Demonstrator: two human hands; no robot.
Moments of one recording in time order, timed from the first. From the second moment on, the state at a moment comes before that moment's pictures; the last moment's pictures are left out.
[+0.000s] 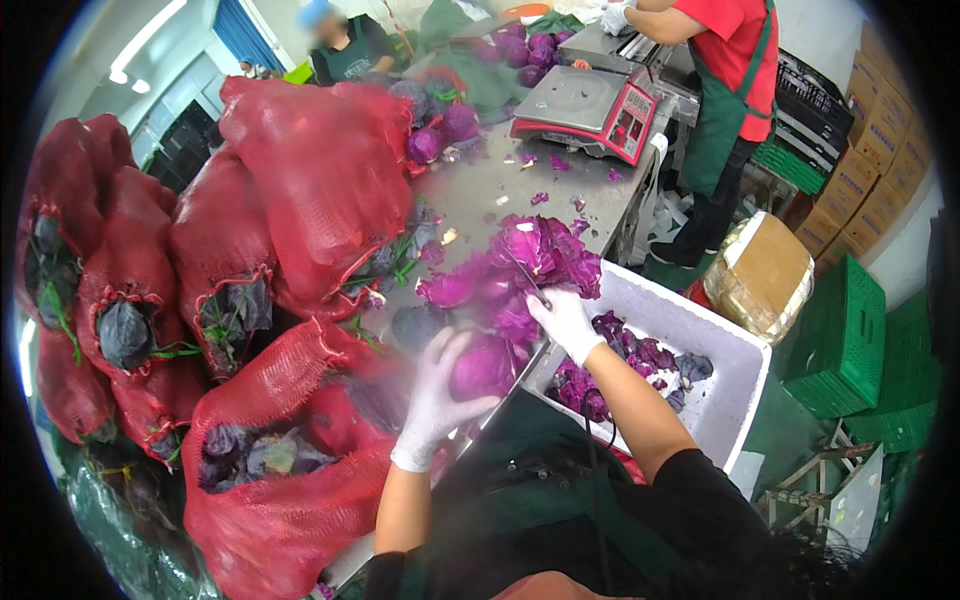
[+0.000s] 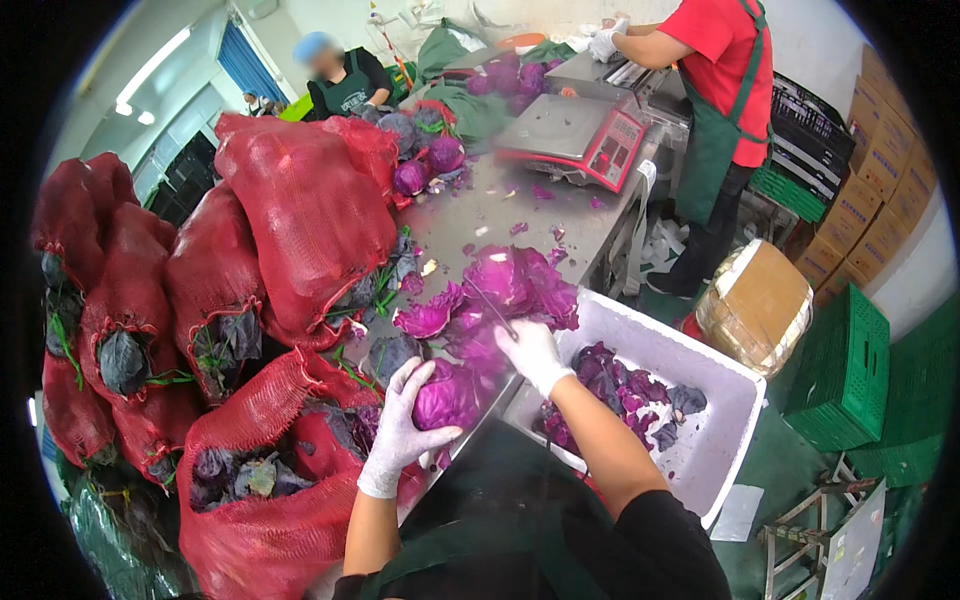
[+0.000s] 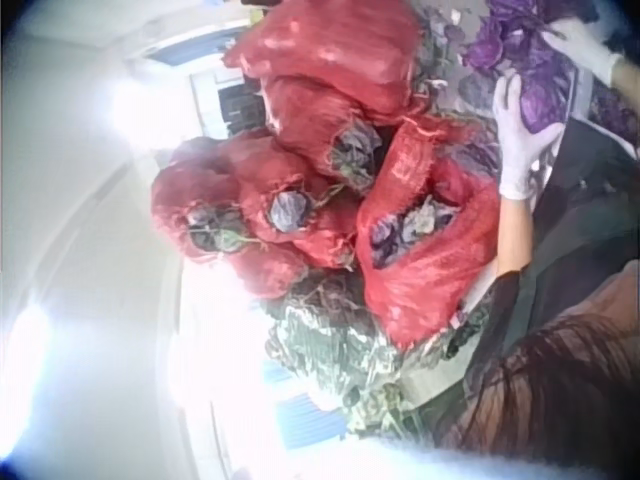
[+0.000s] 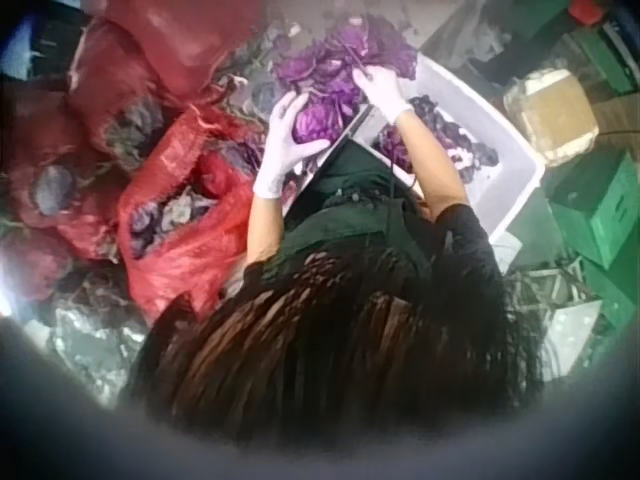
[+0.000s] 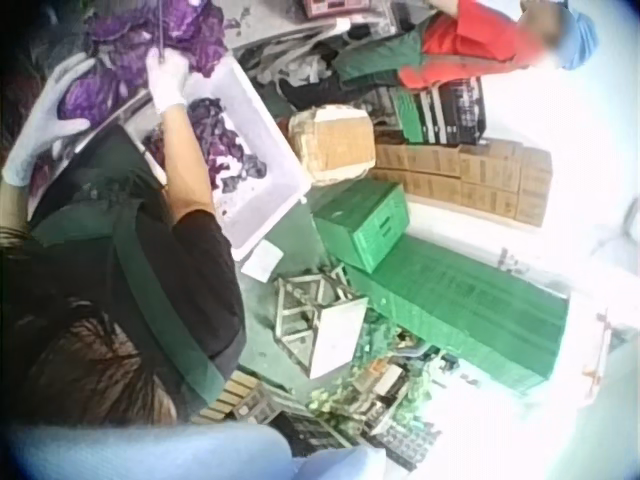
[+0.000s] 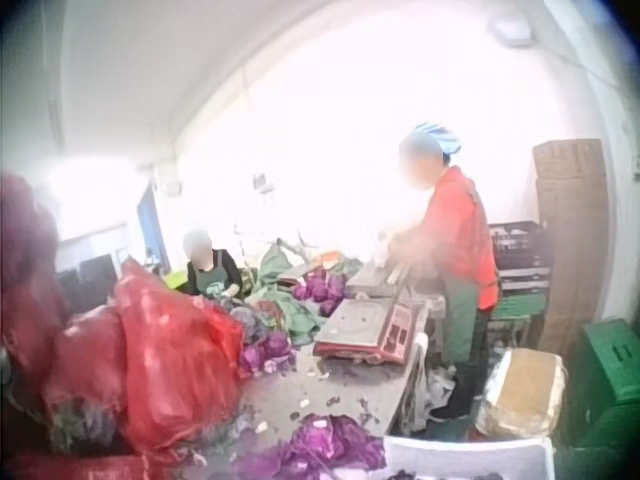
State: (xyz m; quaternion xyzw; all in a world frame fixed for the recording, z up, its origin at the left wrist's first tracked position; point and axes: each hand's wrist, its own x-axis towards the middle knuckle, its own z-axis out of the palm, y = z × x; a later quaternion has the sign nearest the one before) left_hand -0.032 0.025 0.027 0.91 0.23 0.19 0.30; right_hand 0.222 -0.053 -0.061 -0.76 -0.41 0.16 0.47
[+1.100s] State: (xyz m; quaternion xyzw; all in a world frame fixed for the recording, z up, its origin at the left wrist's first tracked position) left_hand -0.069 0.028 -0.010 0.66 0.27 0.37 0.59; right_hand 0.261 -0.124 -0.092 -0.85 -0.33 0.18 0.37
